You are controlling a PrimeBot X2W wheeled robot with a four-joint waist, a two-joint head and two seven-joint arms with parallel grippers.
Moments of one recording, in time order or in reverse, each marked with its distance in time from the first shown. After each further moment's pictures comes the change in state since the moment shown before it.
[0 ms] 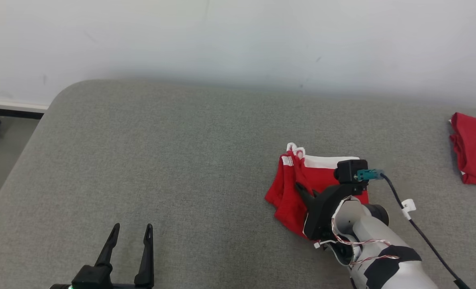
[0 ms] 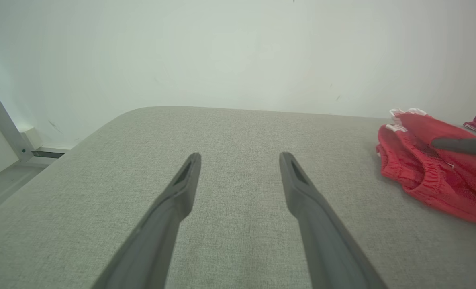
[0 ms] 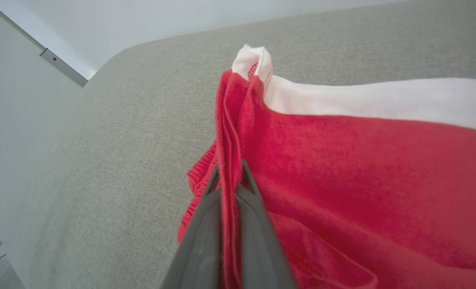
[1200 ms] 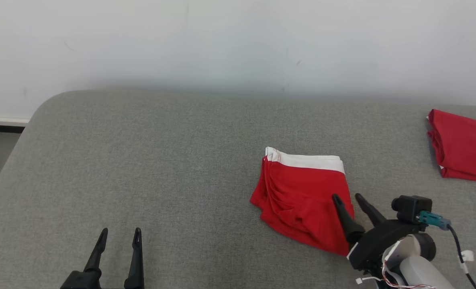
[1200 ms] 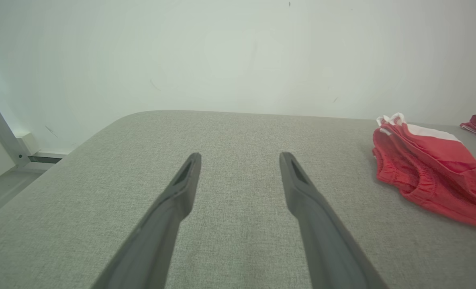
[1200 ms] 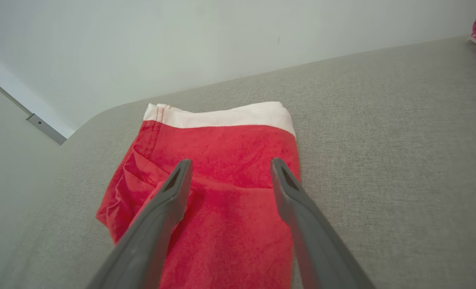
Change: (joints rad) left arm 0.031 0.003 0.045 -0.015 0.007 0.002 0.000; right arm 0.310 -0.167 -0.122 -0.351 -0.006 0.000 -0.183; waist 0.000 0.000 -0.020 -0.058
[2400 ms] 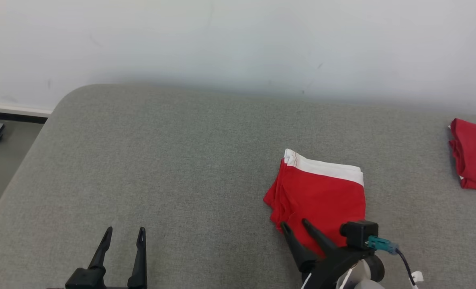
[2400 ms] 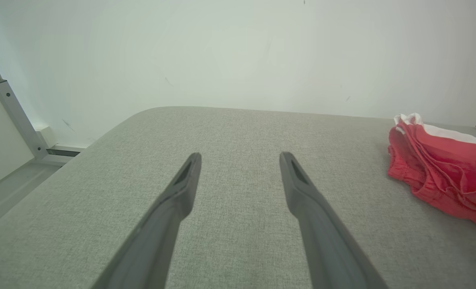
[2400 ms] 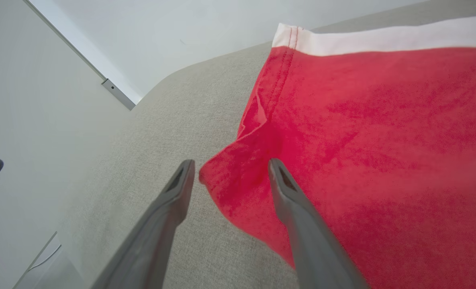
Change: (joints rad) left arm -0.023 -0.004 -0.010 0.030 0.009 -0.015 0.000; right arm 0.043 0.131 0.167 -0.006 0.027 0.000 -0.041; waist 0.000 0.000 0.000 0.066
